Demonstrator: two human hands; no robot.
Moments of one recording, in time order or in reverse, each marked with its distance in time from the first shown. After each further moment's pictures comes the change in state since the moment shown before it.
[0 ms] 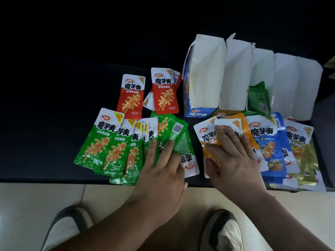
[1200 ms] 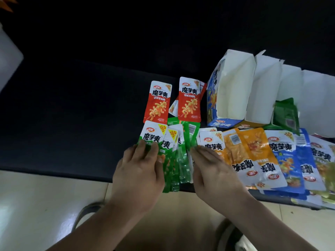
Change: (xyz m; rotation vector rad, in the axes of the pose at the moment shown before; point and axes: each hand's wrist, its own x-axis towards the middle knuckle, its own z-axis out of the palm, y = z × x) left_hand -0.041 -0.074 -0.002 -0.409 0.130 -0.563; right_hand 0.032 -0.093 0.001 0.234 -0.139 -0.112
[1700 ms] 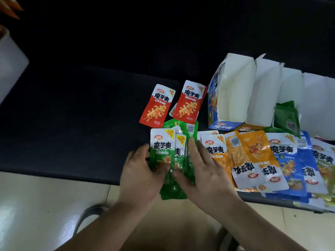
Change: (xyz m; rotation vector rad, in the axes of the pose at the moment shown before) left_hand 0.006 0.006 0.003 -0.506 0.059 -0.249; right_hand 0.008 -0.028 -0.010 0.079 -0.219 0.168
